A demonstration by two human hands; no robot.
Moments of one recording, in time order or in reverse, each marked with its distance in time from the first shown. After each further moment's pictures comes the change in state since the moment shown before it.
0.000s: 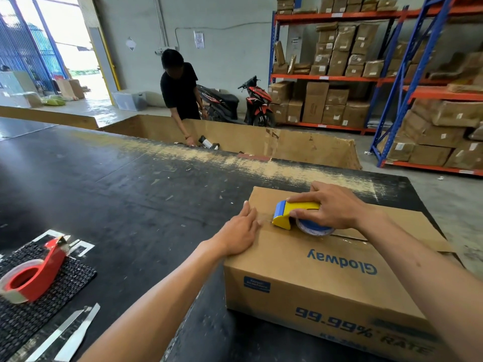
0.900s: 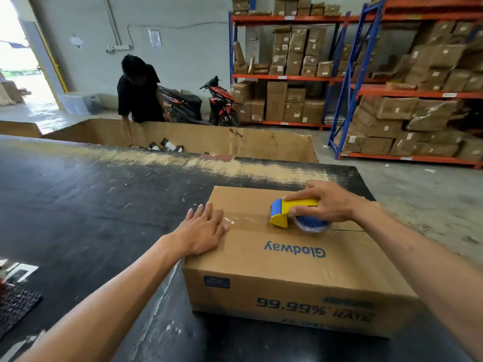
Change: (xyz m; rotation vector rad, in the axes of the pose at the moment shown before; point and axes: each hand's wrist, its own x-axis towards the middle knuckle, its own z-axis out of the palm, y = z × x) left_hand -0.003 0.015 -0.006 0.392 -0.085 0.018; right_hand -0.062 0.074 -0.011 0.195 -0.108 0.103
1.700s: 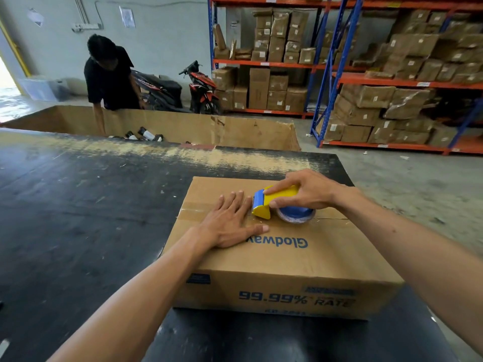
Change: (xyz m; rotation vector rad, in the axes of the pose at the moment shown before) left_hand 0.050 0.080 0.020 -0.050 0.027 0.247; right_hand 0.001 -0.010 -0.006 0.084 -0.001 0.051
